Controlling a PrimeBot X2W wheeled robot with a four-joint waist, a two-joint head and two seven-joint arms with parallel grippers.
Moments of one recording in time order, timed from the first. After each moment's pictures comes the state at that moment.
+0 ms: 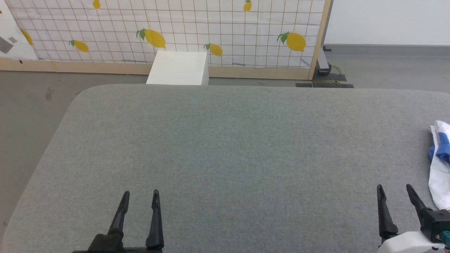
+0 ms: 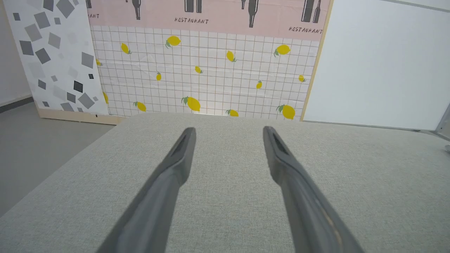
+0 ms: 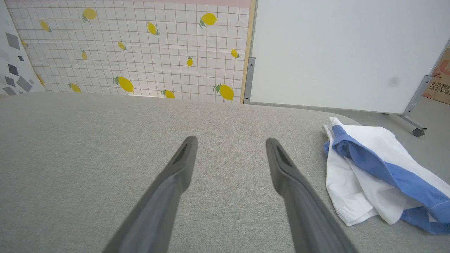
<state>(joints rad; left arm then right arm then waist) 0.22 0.06 -0.11 -0.12 -0.14 0.03 -0.26 0.13 -0.05 -0.20 0.08 -0.02 0.13 -0.15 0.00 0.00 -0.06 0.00</state>
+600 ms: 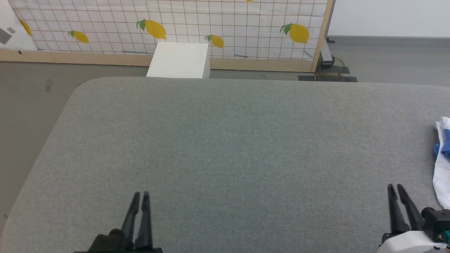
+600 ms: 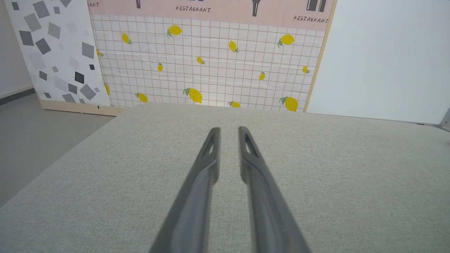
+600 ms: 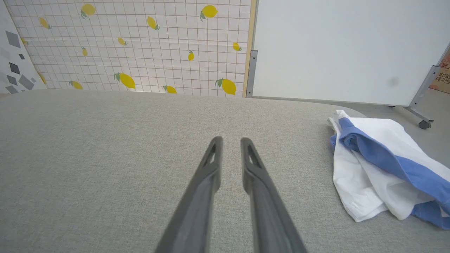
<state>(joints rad) 0.22 0.06 -0.11 -0.11 -0.14 0.03 -0.26 0.13 -0.05 -0.21 0.08 0.00 0.13 -0.15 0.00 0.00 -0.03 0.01</state>
